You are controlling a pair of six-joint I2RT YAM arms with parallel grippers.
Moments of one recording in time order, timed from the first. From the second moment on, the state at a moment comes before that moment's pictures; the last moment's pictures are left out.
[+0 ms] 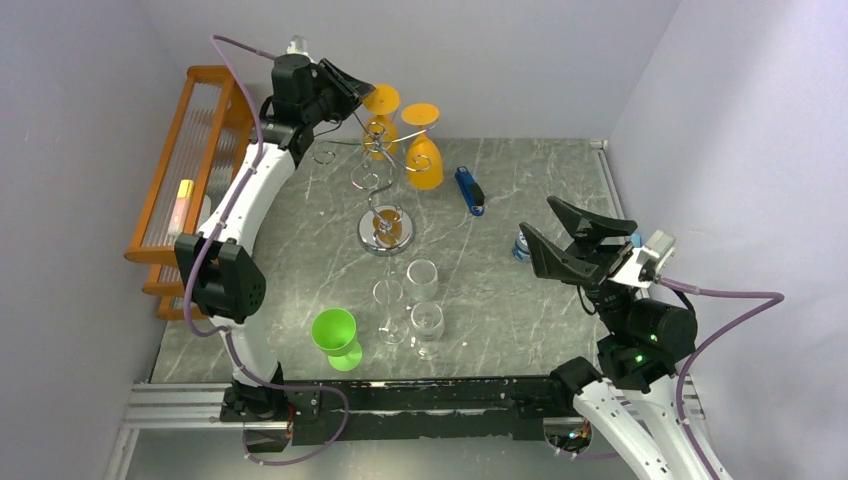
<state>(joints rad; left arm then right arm) -0.27 1.86 1.88 -0.20 0.19 -0.97 0.45 0.39 0.66 0.44 -0.27 0.17</state>
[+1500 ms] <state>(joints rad) -0.27 0.72 1.28 -0.60 -0.13 -0.33 1.11 1.07 1.04 -0.09 -0.17 0.38</state>
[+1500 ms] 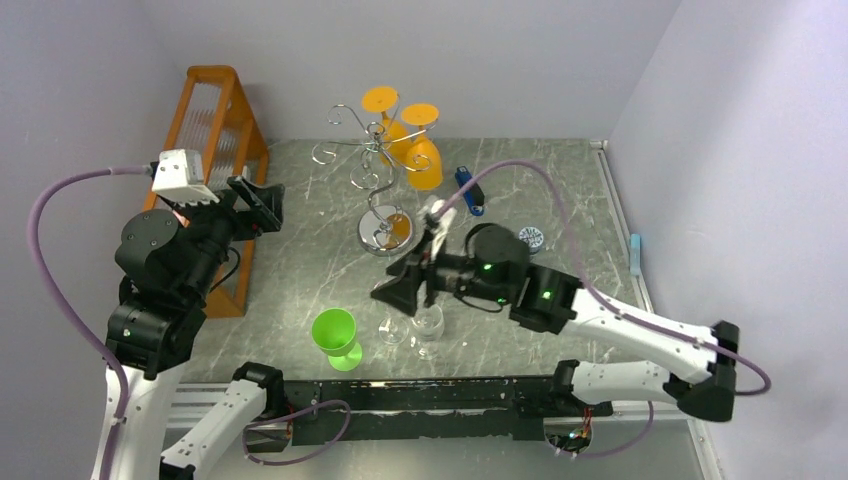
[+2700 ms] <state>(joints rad) -0.27 0.71 1.33 -0.60 -0.27 -0.34 1.52 1.82 1.52 -0.44 0.42 0.41</state>
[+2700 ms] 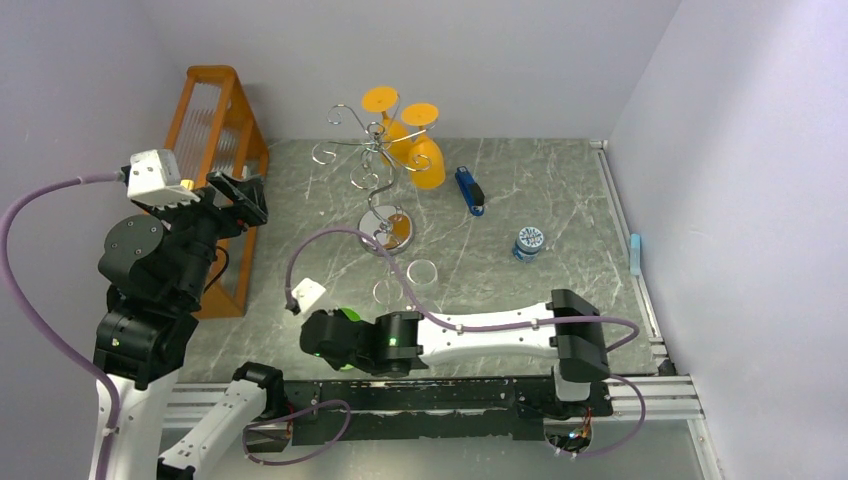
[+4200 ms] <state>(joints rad) -0.27 0.54 1.04 -0.28 0.12 -1.18 1.45 1.38 1.02 1.23 0.43 -0.15</state>
